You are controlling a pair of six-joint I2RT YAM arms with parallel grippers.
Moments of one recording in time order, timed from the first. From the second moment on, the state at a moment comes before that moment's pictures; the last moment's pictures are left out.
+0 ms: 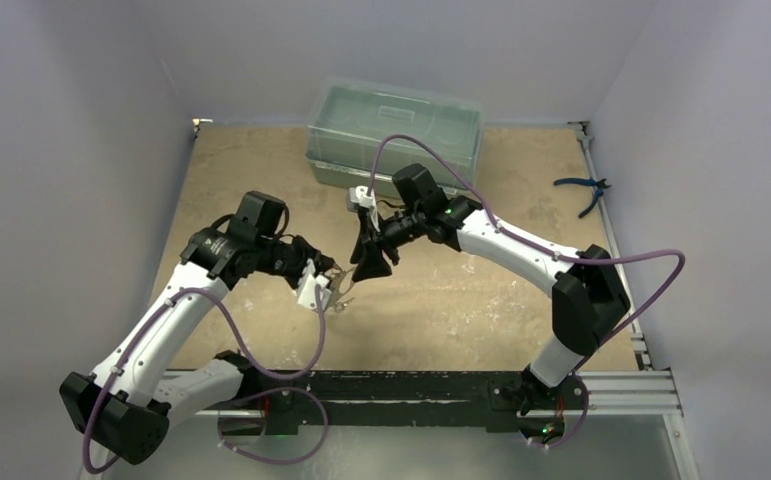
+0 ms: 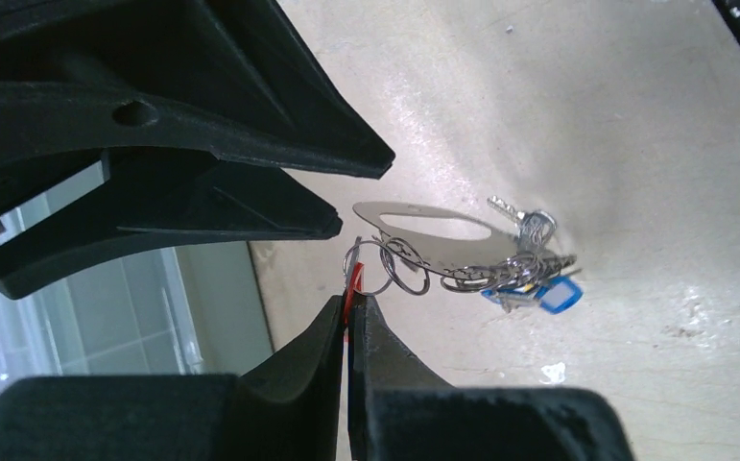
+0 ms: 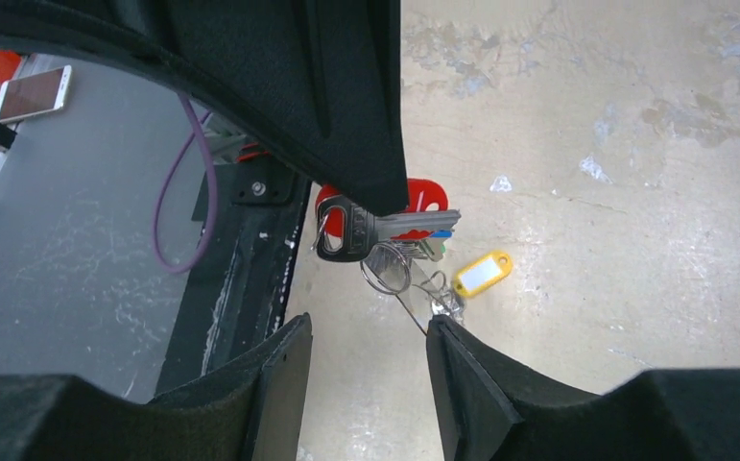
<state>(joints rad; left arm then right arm) -0.45 1.04 1.06 -0.99 0.70 1.66 0.75 1.65 1.30 -0.36 -0.96 -0.30</state>
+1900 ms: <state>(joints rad) -0.45 1.24 1.23 -0.96 0.57 0.72 0.74 1.61 1.21 -0.04 -0.95 -0.05</state>
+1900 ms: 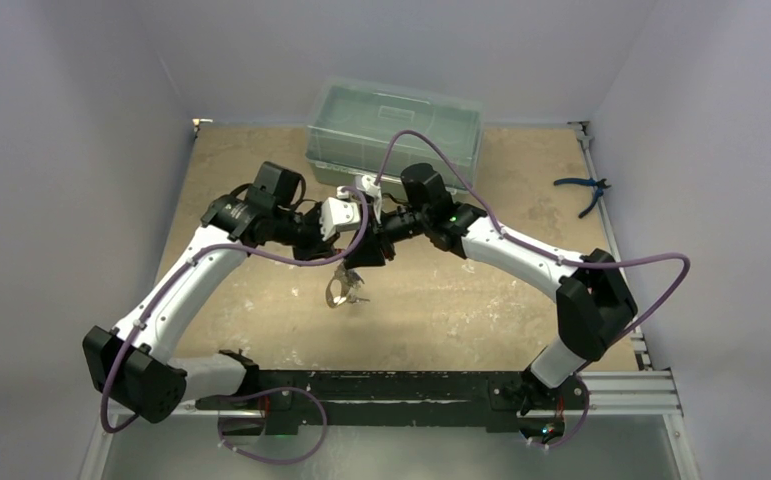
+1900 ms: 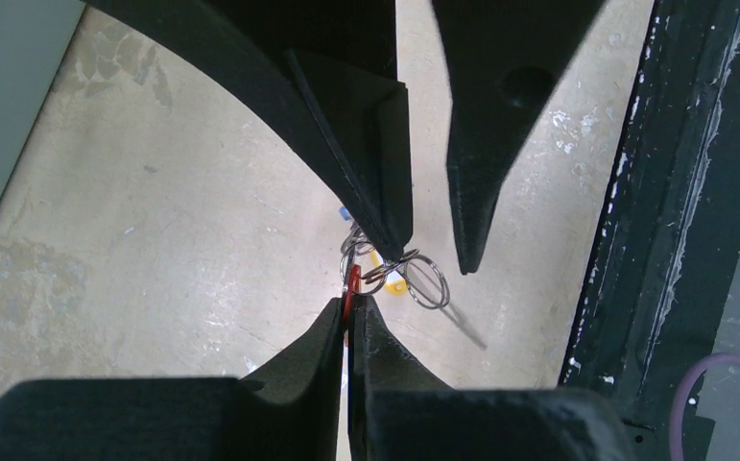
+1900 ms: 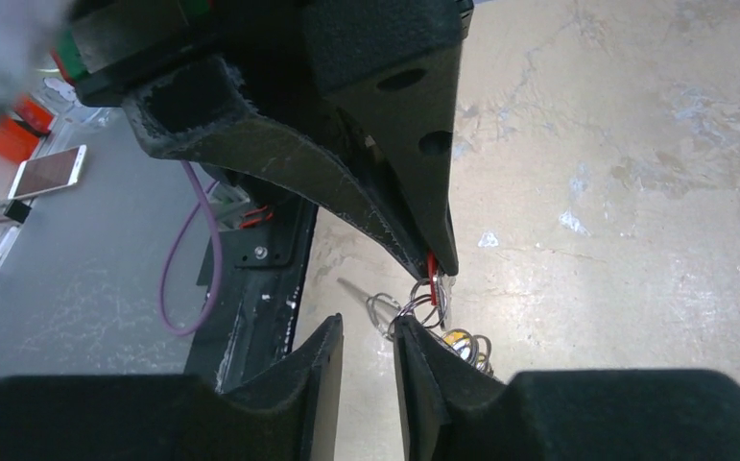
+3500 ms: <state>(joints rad) -0.39 1.29 1.24 -0.96 0.61 0.67 0.76 1.61 1.19 -0.07 -0.75 -0.09</state>
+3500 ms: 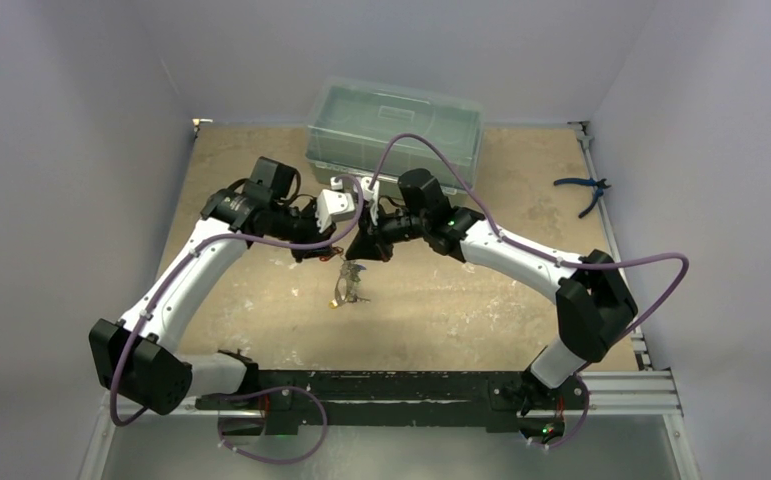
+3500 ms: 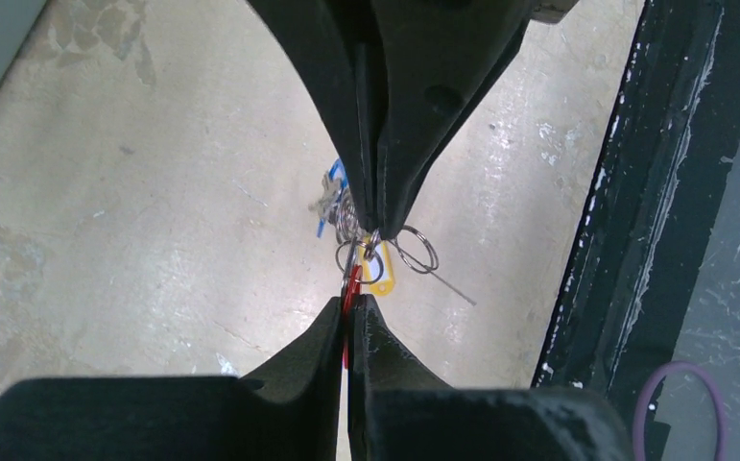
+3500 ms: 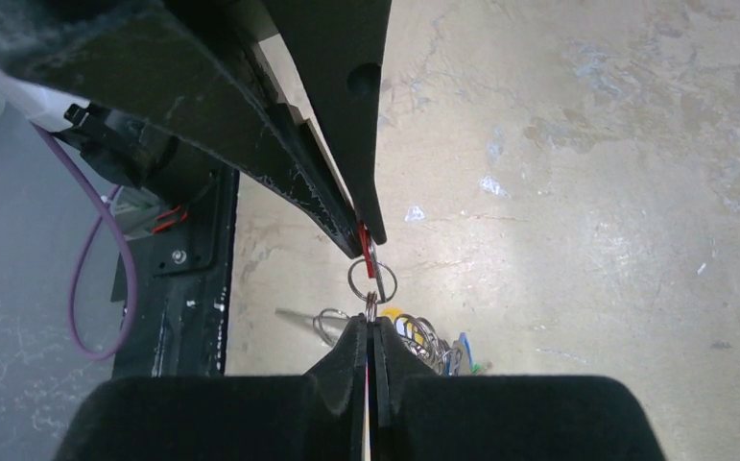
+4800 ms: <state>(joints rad) -0.35 1.21 1.12 -0.98 0.78 0.79 0.71 1.58 1.17 -0.03 -0.96 -0.06</state>
